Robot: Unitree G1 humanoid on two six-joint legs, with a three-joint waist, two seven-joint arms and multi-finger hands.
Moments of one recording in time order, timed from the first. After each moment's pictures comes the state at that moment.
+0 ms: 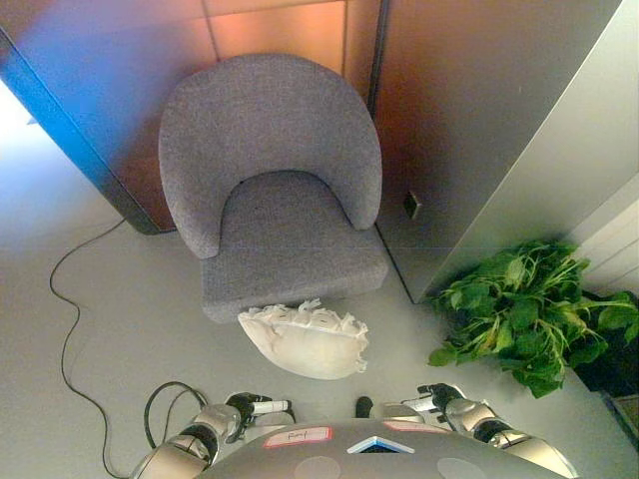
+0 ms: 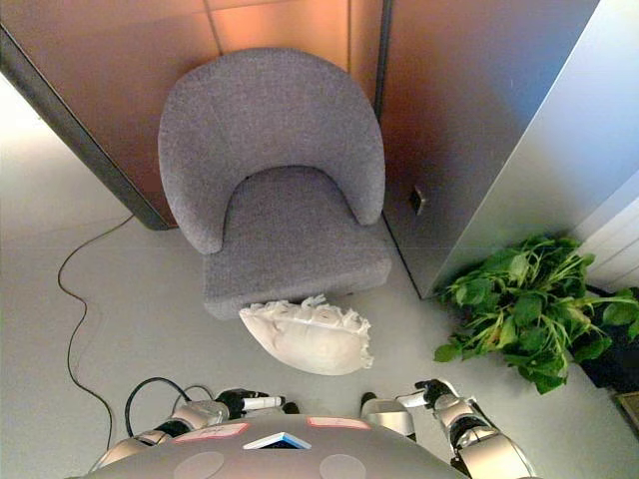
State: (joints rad) left arm -0.02 0.21 -0.37 1.21 -0.01 0.18 -0.16; right arm -0.03 -0.25 0.36 1.22 -0.19 0.17 -0.02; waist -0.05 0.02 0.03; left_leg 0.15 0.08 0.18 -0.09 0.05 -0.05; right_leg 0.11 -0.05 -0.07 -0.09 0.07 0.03
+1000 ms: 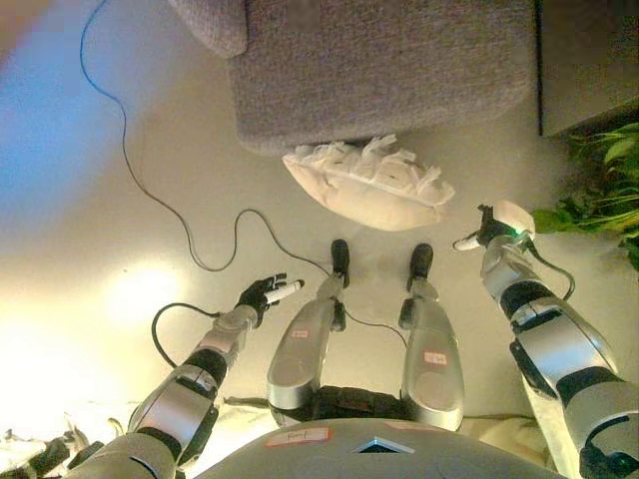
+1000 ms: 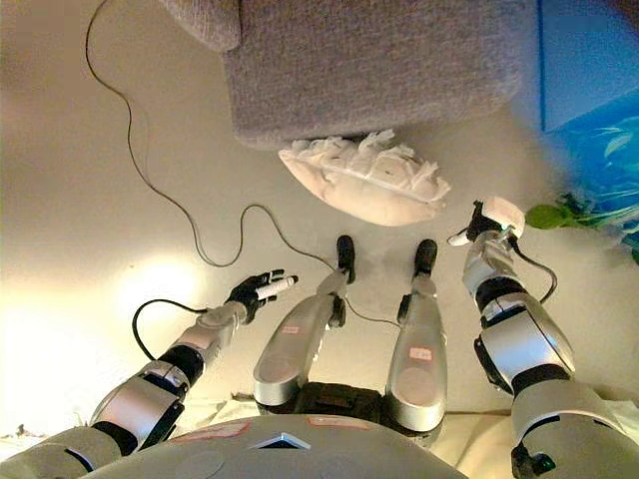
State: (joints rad) left arm -0.31 0.25 -0.44 1.01 -0.41 -0.02 -0.05; right arm -0.70 -0.51 0.50 1.21 -0.30 0.26 -0.26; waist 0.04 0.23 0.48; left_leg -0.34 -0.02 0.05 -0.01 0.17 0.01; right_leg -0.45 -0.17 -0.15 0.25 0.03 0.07
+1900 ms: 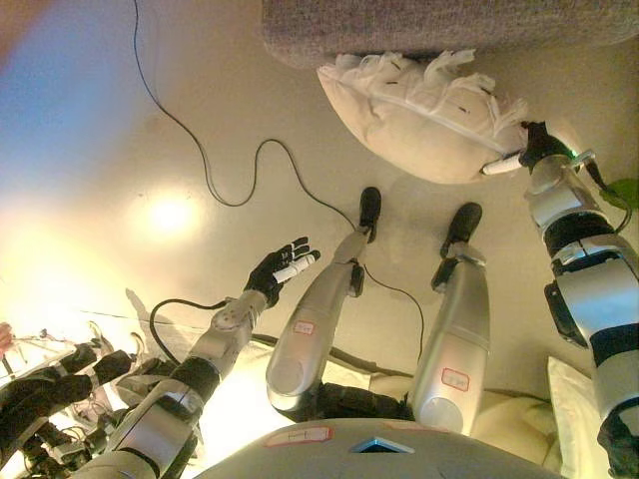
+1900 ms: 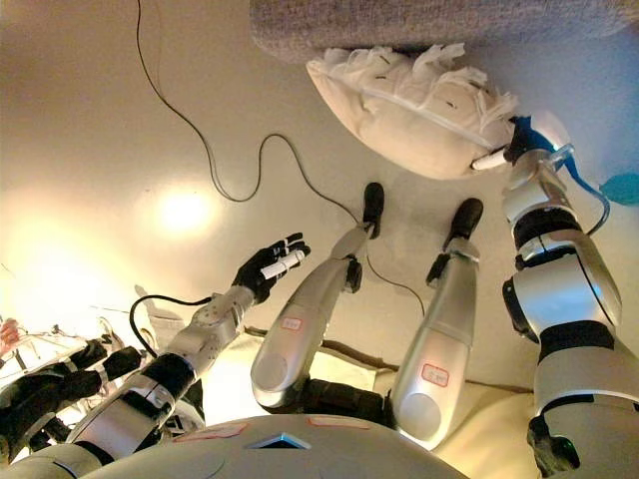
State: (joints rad) left arm -0.18 0.35 -0.53 0.66 -0.63 -0.15 -0.08; right arm -1.00 -0.62 0.48 1.22 -0.15 0.23 -0.12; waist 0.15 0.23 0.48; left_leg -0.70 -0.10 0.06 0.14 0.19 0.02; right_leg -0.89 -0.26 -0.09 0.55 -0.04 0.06
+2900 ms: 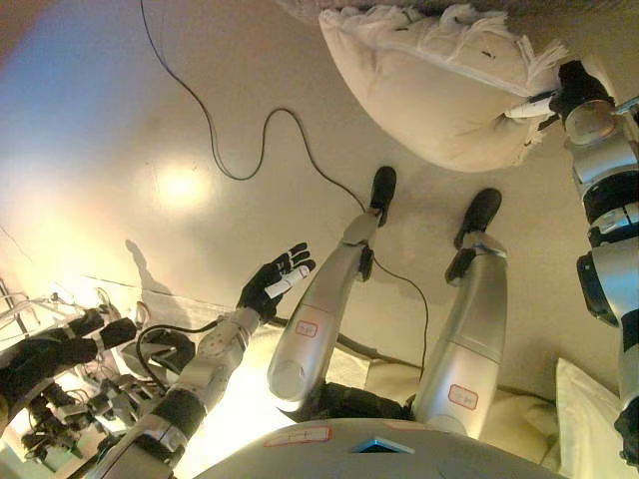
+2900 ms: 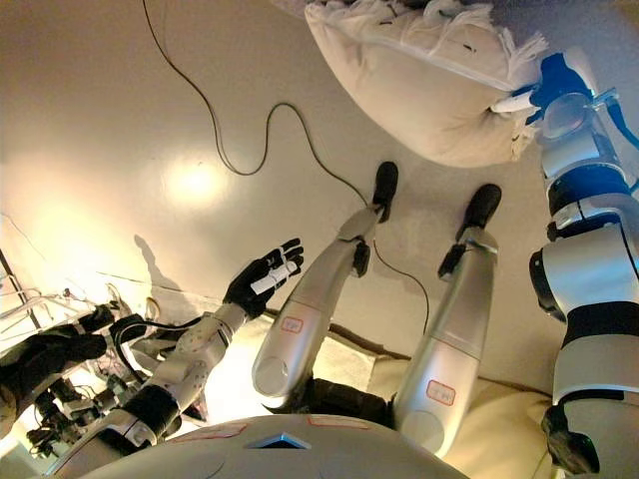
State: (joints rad) left arm -0.01 0.41 -0.51 0.49 -0.68 -0.22 -0.13; right arm -1.14 -0.72 0.54 1.22 0.03 0.15 -0.03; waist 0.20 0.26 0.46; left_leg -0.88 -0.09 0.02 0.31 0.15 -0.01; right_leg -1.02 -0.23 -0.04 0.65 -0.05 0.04
